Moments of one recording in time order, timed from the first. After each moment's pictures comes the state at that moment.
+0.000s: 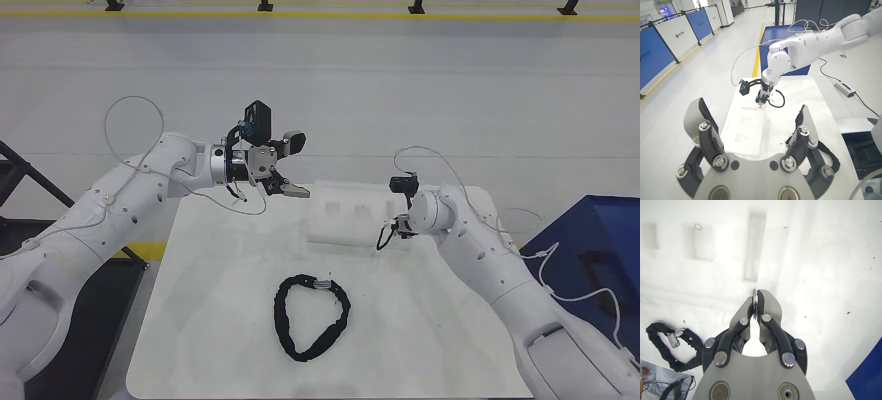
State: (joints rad) left arm 0.15 -0.92 -0.17 -1.03 0.68 -1.01 0.35; right arm -0.55 -1.28 0.73 -0.92 -0.64 0.30 1.06
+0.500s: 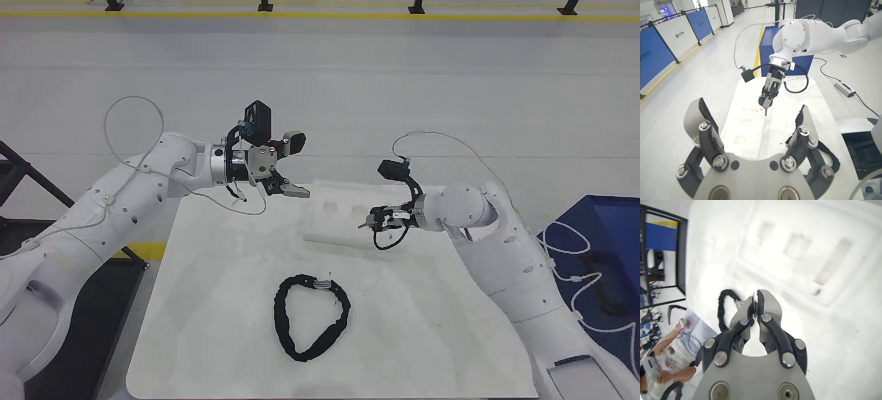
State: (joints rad) left arm 0.15 -0.92 -0.17 -1.03 0.68 -1.01 0.35; right arm -0.74 -1.19 1.03 -1.30 -0.33 0.04 1.16
